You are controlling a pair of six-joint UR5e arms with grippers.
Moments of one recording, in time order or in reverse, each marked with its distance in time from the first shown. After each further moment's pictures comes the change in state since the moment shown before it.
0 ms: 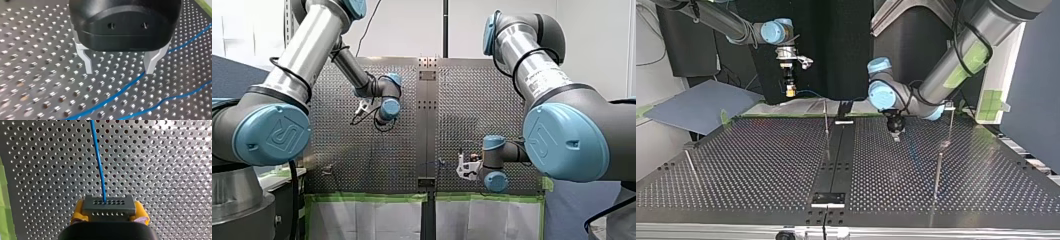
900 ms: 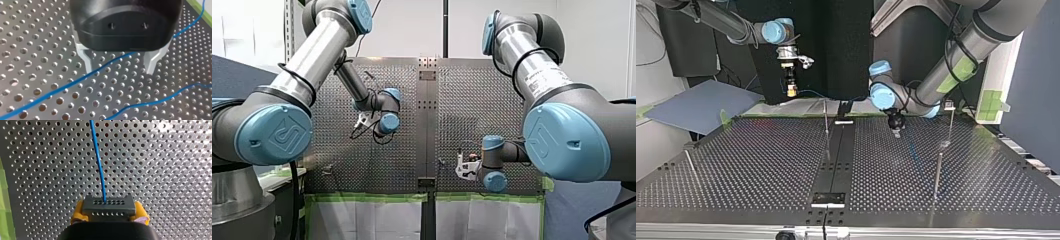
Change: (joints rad) left arm 0.026 -0.098 -0.001 0.081 0.008 -0.021; right arm 0.008 0.000 0.000 -0.002 -0.002 0.006
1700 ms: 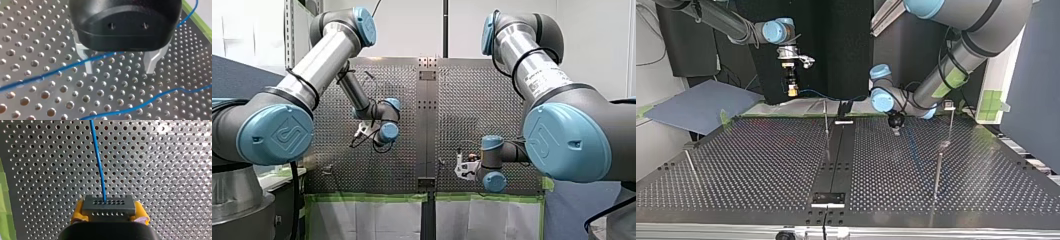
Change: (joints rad) left arm 0.020 -0.099 0.045 -0.002 0.016 -0.015; right arm 0.006 0.000 0.000 -0.001 0.000 0.006
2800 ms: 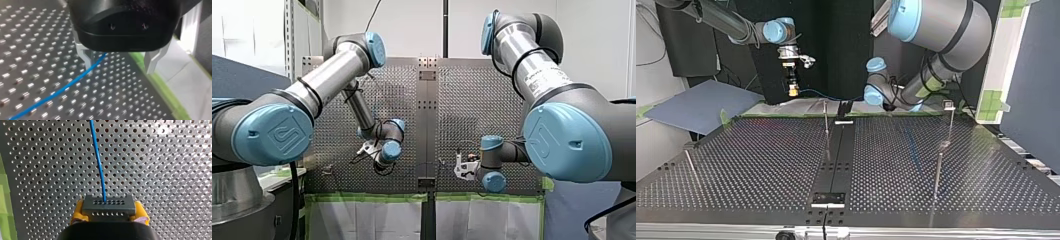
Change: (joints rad) left arm -0.031 -0.193 0.052 -0.128 0.010 0.063; right arm 0.005 0.000 0.000 0.003 0.000 0.002
